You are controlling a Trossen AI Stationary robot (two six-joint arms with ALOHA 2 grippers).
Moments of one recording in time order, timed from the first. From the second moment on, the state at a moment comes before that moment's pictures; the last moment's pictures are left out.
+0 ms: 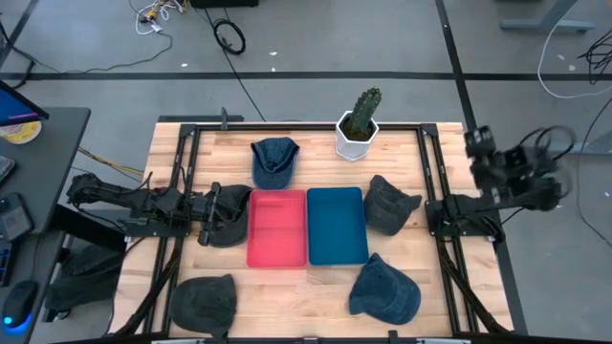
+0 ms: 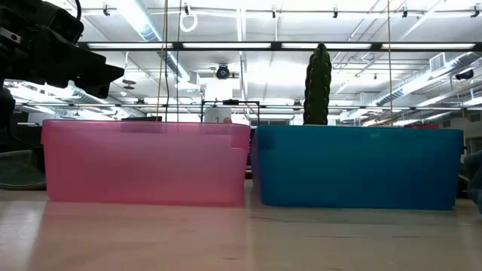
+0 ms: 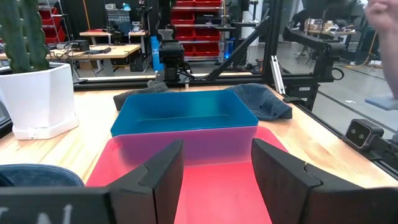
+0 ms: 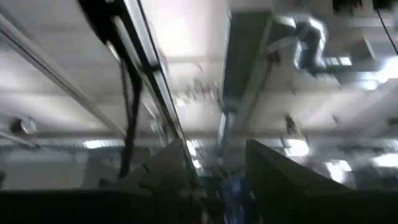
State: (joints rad) left arm -0.23 0.13 0.01 0.08 -0.13 -0.02; right arm 0.11 0.13 0.58 0.29 0.03 -0.05
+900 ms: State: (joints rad) left arm -0.23 0.13 0.01 0.08 -0.13 -0.02; right arm 0.11 0.96 2.26 -1.29 0.37 0.19
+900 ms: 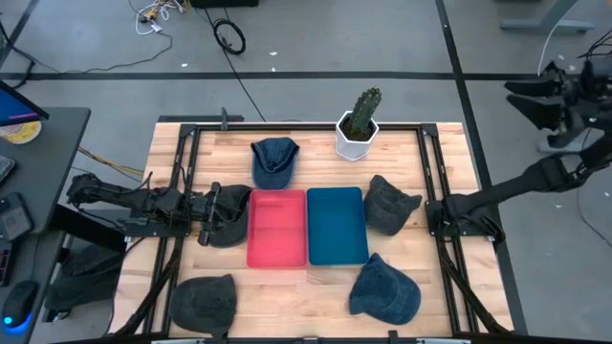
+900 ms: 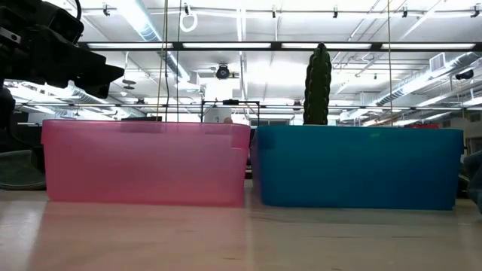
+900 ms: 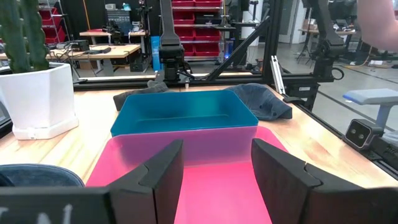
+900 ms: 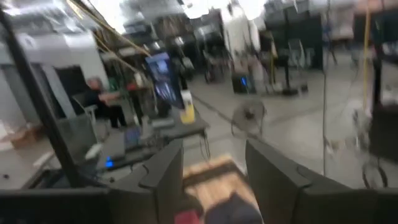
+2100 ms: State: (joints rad) left arm -0.23 0.13 0.01 0.08 -0.13 -0.02; right arm 0.00 1.04 1.42 -1.57 0.16 0.55
